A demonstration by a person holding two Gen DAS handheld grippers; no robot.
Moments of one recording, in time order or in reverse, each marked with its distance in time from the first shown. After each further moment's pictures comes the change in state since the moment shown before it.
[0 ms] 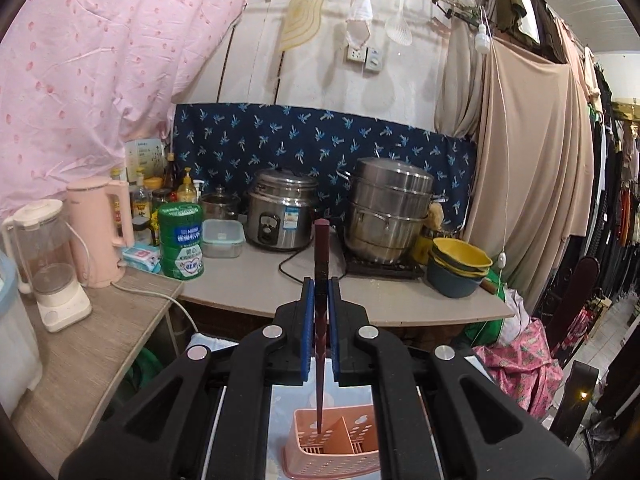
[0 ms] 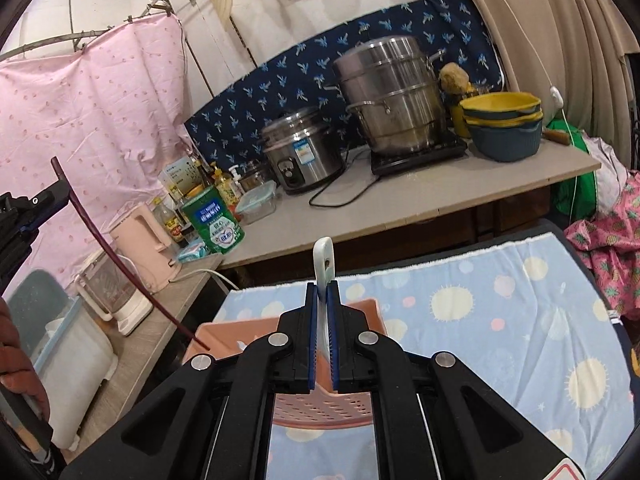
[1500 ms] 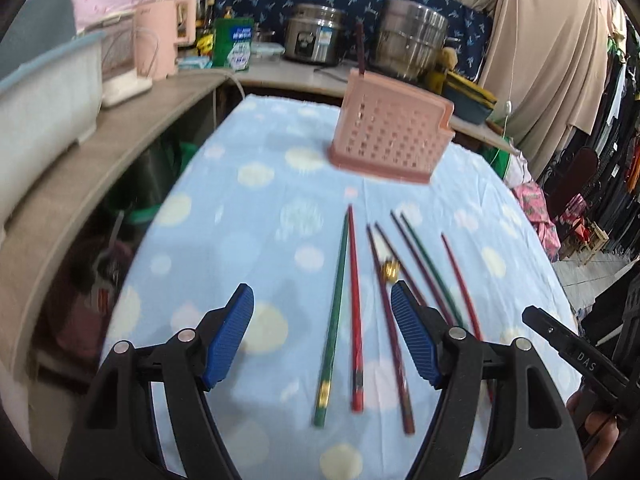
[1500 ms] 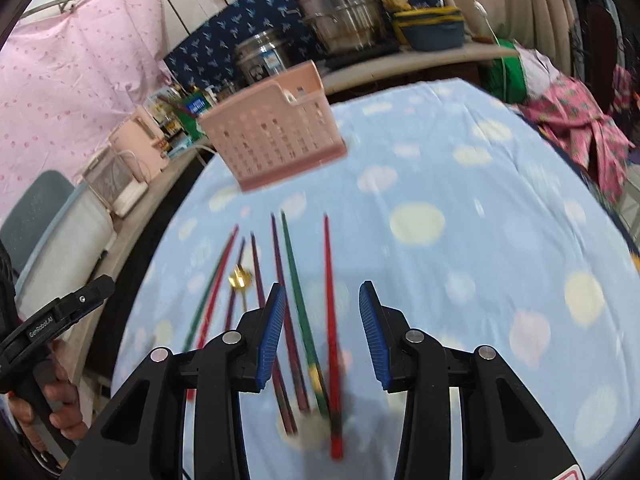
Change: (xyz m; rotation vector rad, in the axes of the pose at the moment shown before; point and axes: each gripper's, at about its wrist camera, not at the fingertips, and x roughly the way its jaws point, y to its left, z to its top) left arm -0.175 0.044 -0.252 -0.061 0.490 0.049; right arm -0.179 -0.014 -0.242 0.072 0.238 -0.128
